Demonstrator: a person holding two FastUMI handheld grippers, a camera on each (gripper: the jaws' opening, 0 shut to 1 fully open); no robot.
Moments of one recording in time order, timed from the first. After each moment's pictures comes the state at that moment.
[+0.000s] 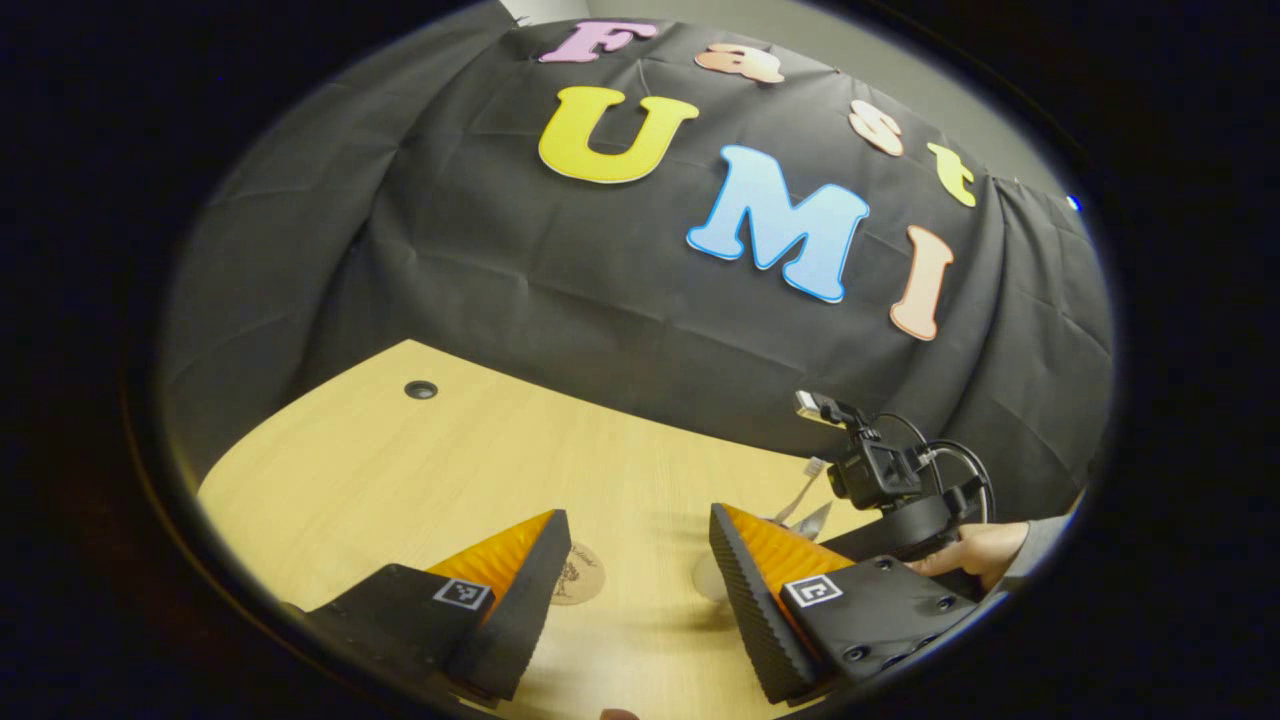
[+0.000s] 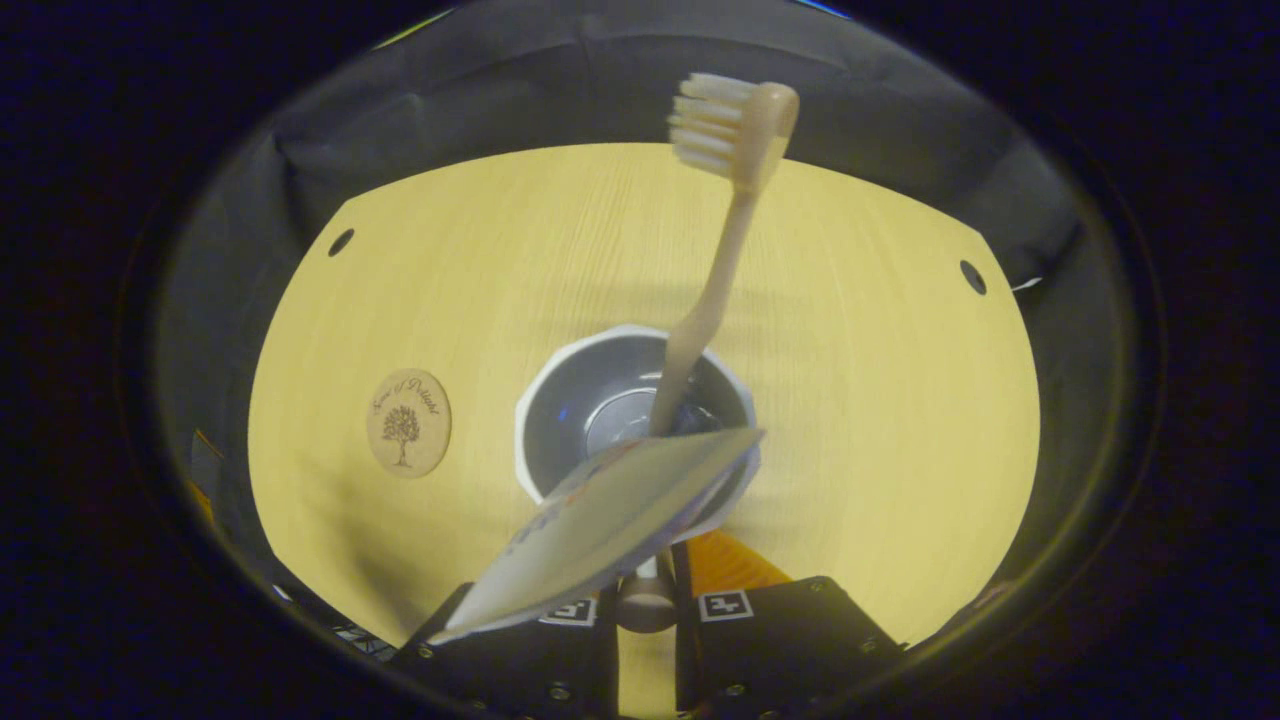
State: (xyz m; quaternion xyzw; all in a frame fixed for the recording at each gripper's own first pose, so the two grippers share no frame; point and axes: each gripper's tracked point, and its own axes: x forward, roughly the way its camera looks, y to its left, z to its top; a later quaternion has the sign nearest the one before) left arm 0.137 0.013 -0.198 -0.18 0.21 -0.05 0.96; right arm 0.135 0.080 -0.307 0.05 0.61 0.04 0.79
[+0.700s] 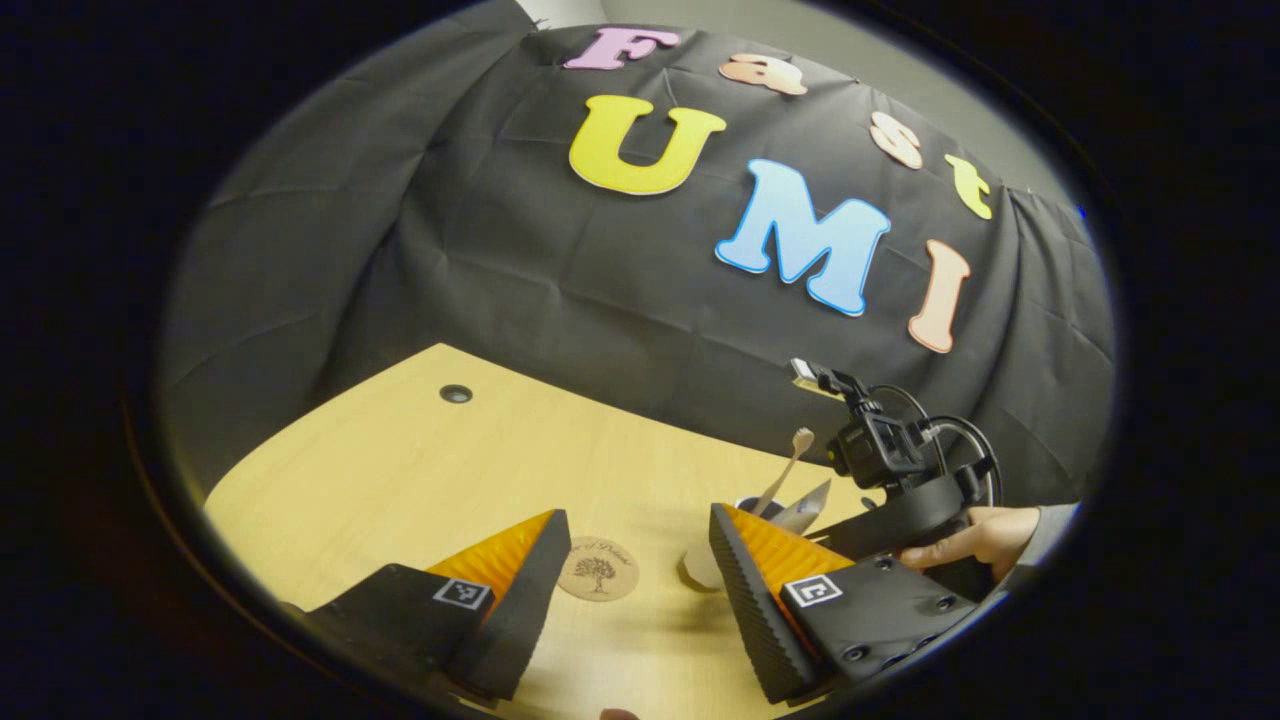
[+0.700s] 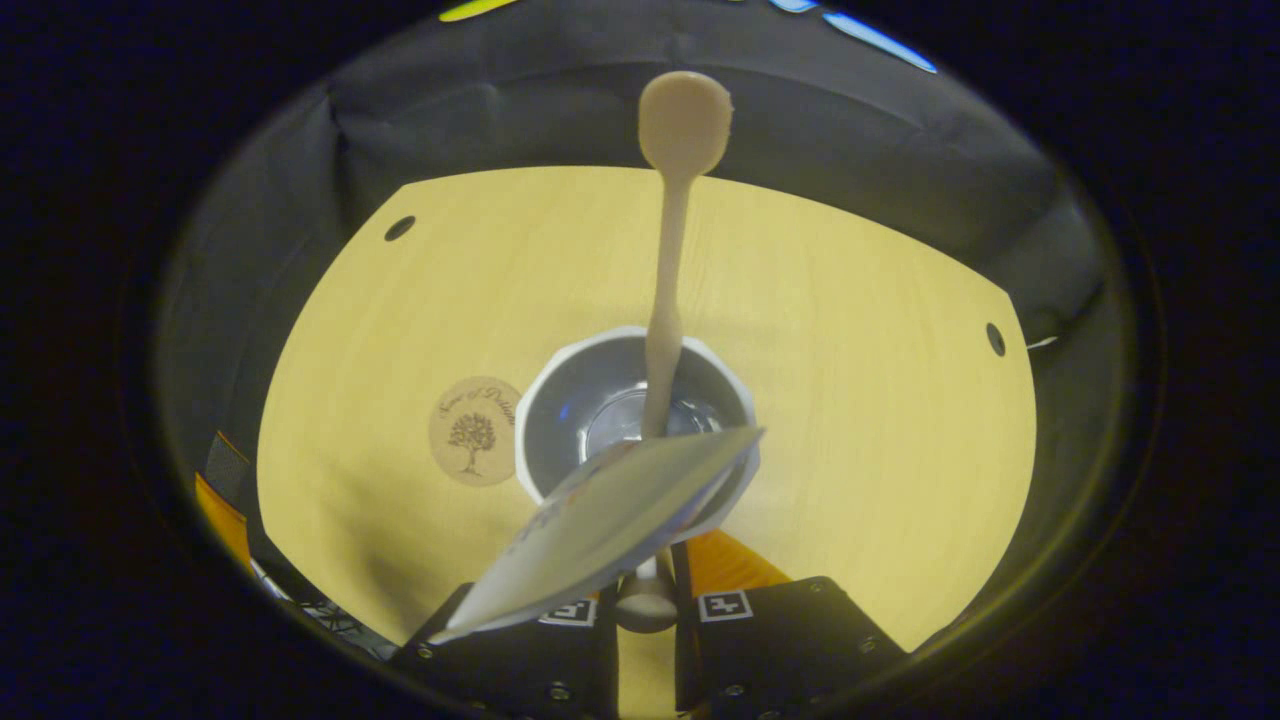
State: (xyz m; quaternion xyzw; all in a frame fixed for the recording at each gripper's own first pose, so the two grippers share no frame) left arm 0.115 0.057 -0.194 -0.19 0.21 -0.01 0.96; right arm 0.149 0.141 -0.274 0.02 0.58 0.10 0.81
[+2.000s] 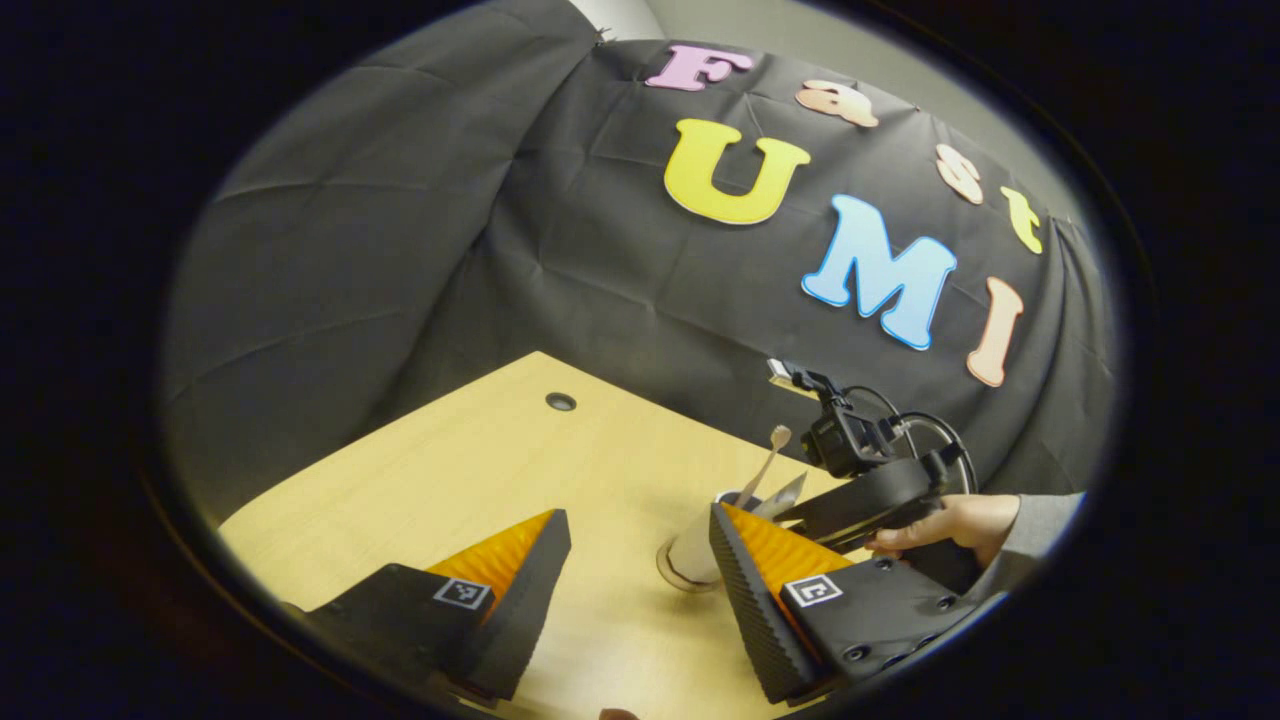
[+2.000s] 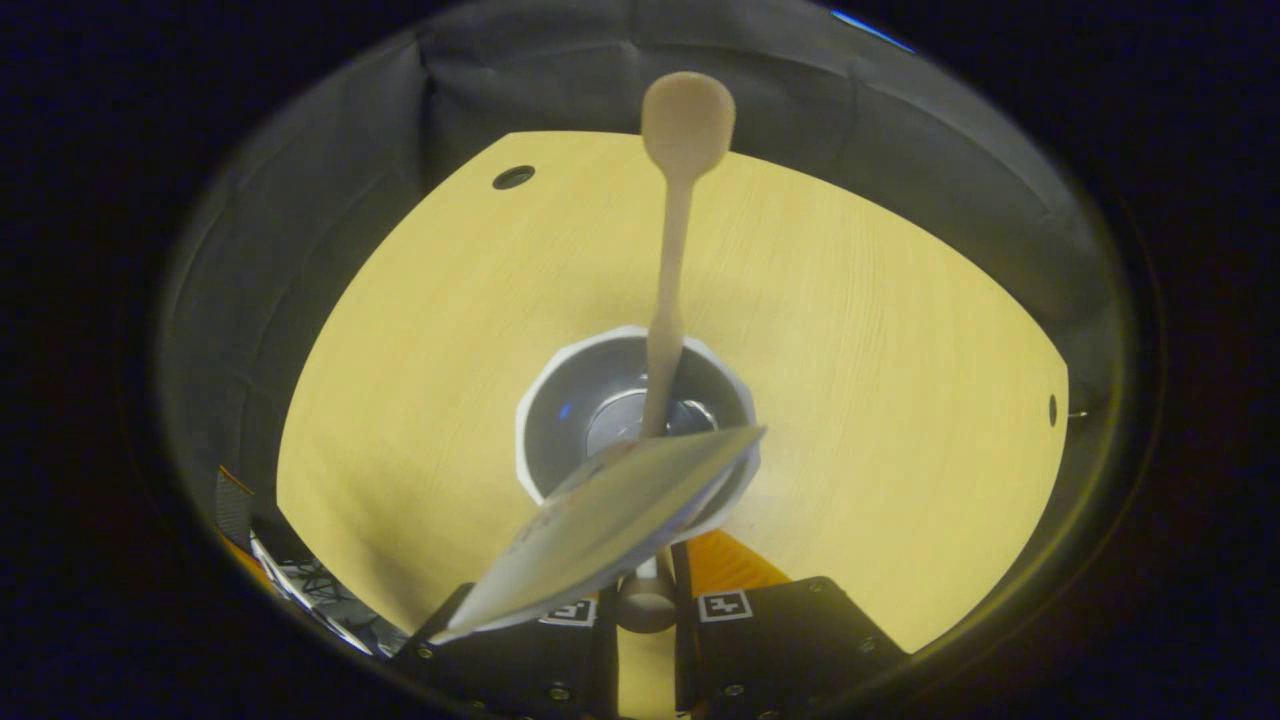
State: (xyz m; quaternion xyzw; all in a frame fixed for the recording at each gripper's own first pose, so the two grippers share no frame) left arm 0.053 0.163 -0.187 -0.21 0.20 0.08 0.96; right arm 0.145 0.234 -0.265 -0.03 0.60 0.19 0.77
